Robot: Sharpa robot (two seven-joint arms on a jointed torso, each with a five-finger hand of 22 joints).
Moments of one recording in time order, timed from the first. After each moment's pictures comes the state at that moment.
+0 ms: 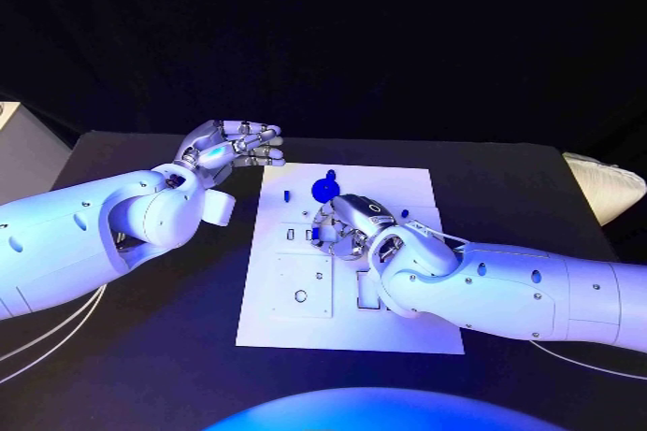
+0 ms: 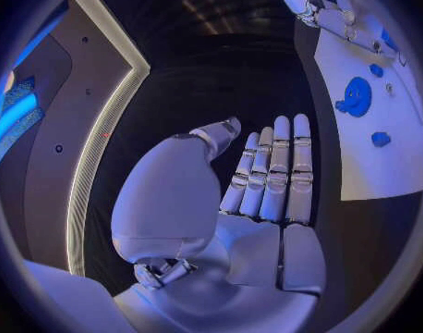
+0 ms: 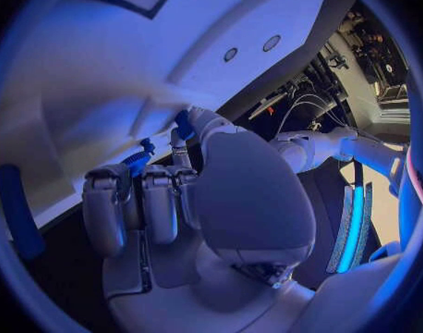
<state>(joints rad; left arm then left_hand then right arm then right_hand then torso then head) 1.21 -0.90 -0.01 1.53 -0.08 -0.25 0.37 1.34 -0.17 0.55 0.07 0.07 0.95 0.23 0.17 0.14 1.10 0.16 0.07 0.07 1.12 0.11 0.21 0.35 0.17 1.00 0.20 0.32 0.17 1.12 -0.60 -0.18 1.60 -1.49 -0.61 -0.40 1.44 -0.19 0.32 0.26 0.26 1.02 0.12 0.29 0.31 1.47 0.04 1.57 1.31 1.47 -0.03 1.57 1.31 0.01 1.47 0.08 1.56 1.31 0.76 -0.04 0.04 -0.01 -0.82</state>
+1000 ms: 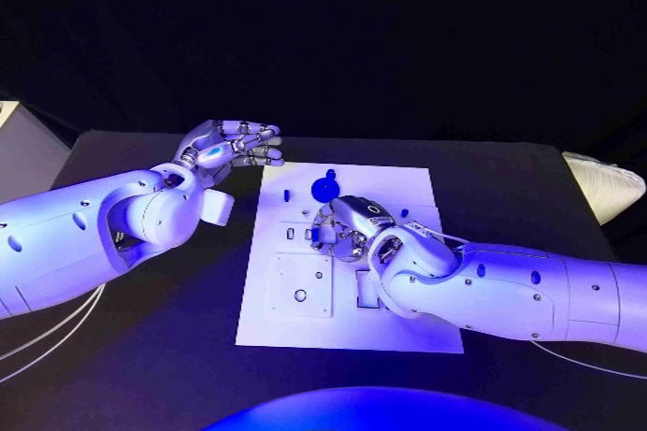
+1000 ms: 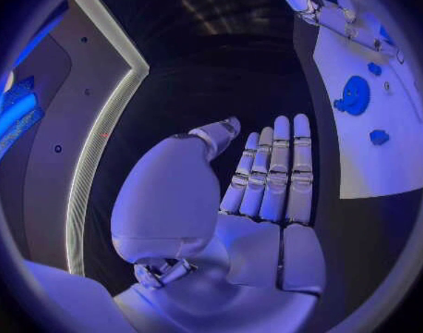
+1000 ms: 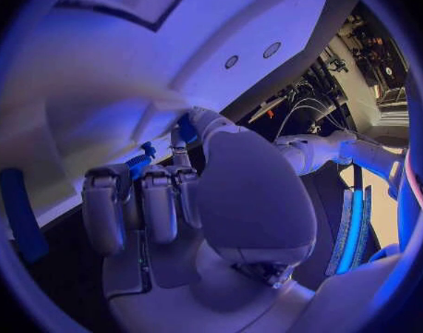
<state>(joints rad) 1.21 -0.90 -0.01 1.53 -0.08 -0.24 0.36 1.34 -0.17 0.55 0.07 0.07 0.95 0.23 0.17 0.14 1.10 0.17 0.07 0.07 1.12 0.11 0.21 0.35 0.17 1.00 0.20 0.32 0.17 1.12 -0.60 -0.18 1.60 -1.51 -0.59 -0.41 1.41 -0.22 0.32 0.26 0.26 0.98 0.14 0.28 0.30 1.47 0.05 1.55 1.31 1.47 -0.02 1.57 1.31 0.01 1.47 0.08 1.54 1.31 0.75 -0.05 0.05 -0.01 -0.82</state>
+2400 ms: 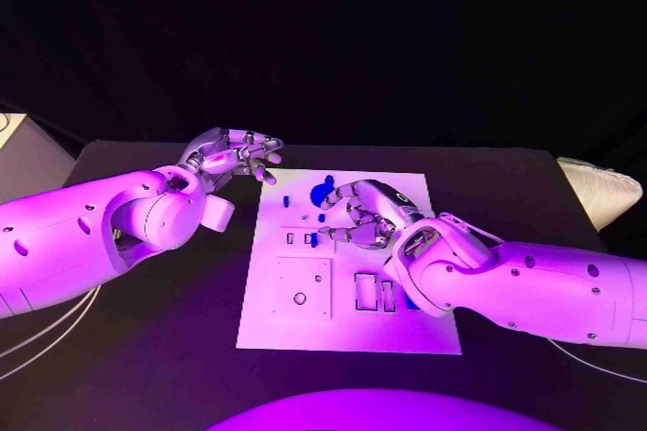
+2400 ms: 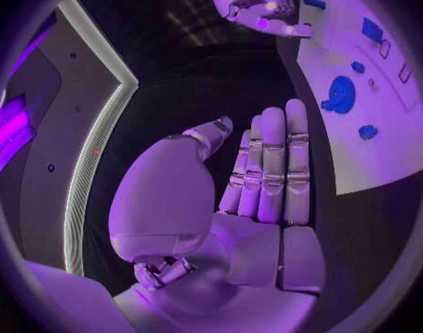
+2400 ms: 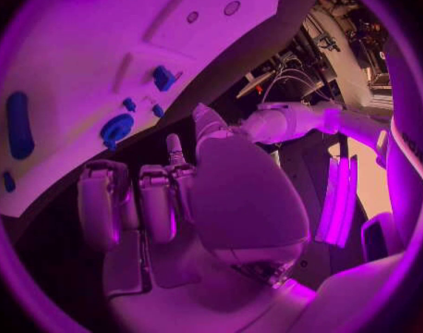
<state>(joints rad) 1.21 -0.90 -0.01 1.52 -0.19 -0.25 0.25 1.27 -0.19 0.52 0.09 0.07 0.94 0.16 0.28 0.20 1.24 0.09 0.26 0.20 1.31 0.01 0.78 0.76 0.17 1.14 0.11 0.65 0.36 1.17 -0.74 -0.17 1.74 -1.34 -0.70 -0.24 1.46 -0.16 0.05 0.28 0.33 0.87 0.17 0.27 0.28 1.47 0.07 1.48 1.31 1.47 0.00 1.57 1.31 0.01 1.47 0.10 1.44 1.31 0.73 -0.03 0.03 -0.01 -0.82</state>
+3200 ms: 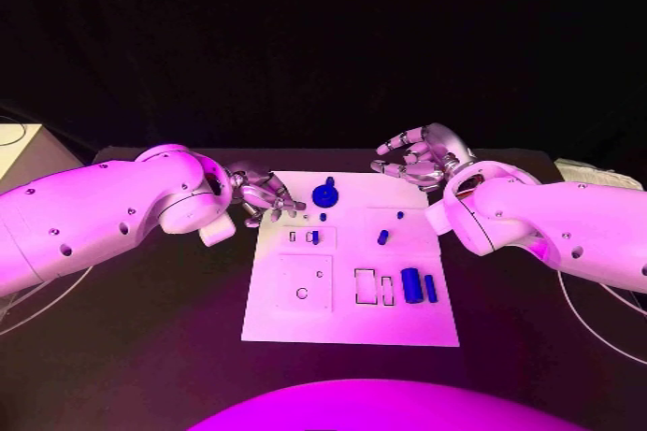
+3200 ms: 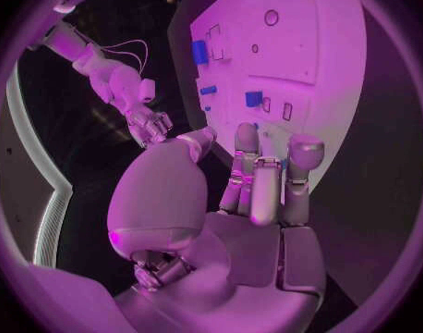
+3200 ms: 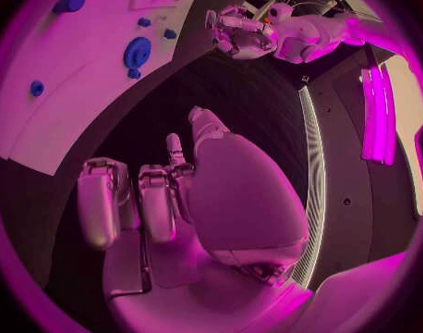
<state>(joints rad) 1.26 -0.82 -0.01 1.52 -0.77 0.07 -0.40 1.17 -0.18 0.47 0.28 0.07 0.88 0.11 0.58 0.43 1.16 0.03 0.87 0.70 1.47 -0.03 1.44 1.31 0.14 1.22 0.07 1.23 0.95 1.29 -0.85 -0.15 1.65 -0.71 -0.71 -0.08 1.47 -0.15 0.08 0.29 0.38 0.87 0.17 0.29 0.28 1.47 0.07 1.47 1.31 1.47 0.00 1.57 1.31 0.03 1.47 0.10 1.42 1.31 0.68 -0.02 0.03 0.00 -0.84</state>
